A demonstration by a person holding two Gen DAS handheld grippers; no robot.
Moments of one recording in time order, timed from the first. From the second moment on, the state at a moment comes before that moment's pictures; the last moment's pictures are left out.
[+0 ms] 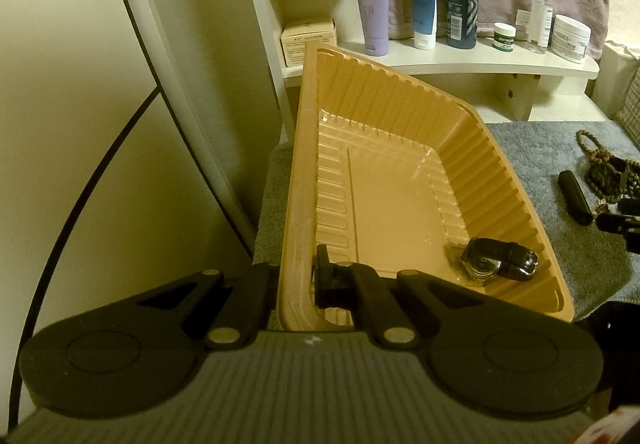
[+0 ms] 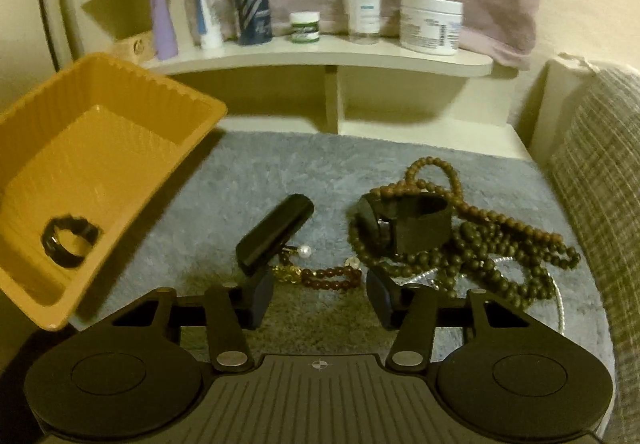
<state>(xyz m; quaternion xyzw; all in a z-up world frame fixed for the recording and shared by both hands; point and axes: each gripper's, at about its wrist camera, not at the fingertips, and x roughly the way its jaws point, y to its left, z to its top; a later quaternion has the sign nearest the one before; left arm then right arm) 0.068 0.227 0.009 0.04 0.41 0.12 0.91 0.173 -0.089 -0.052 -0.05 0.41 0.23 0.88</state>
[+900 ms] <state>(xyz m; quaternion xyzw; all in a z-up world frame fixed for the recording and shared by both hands) 0.068 0.227 0.009 0.03 0.41 0.12 0.91 0.167 -0.065 -0.054 -0.14 0.38 0.27 0.87</state>
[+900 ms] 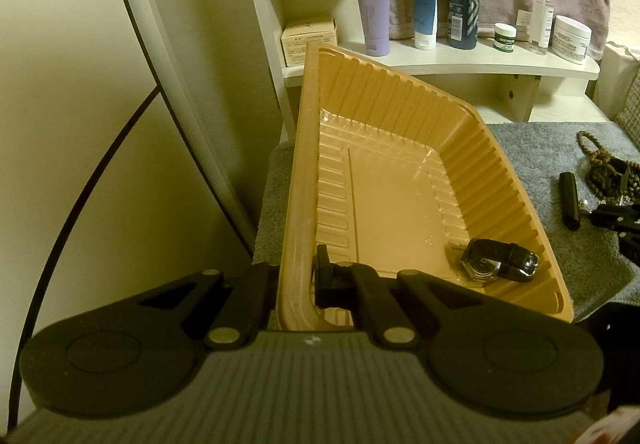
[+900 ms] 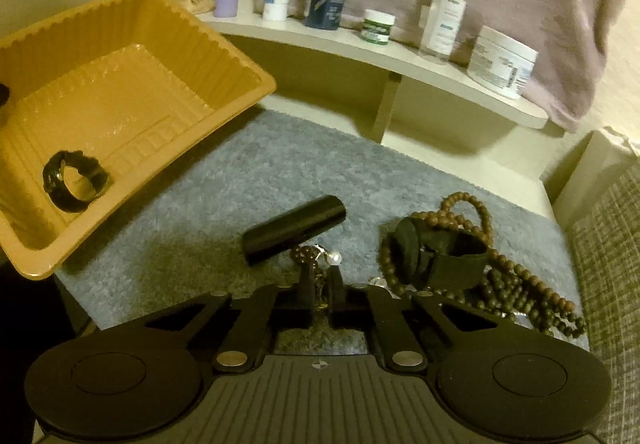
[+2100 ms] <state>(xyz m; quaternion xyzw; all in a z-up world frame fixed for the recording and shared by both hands) 0.067 0.226 0.010 0.04 0.41 0.12 0.91 0.137 0.023 0.035 -0.05 0.30 0.50 0.81</state>
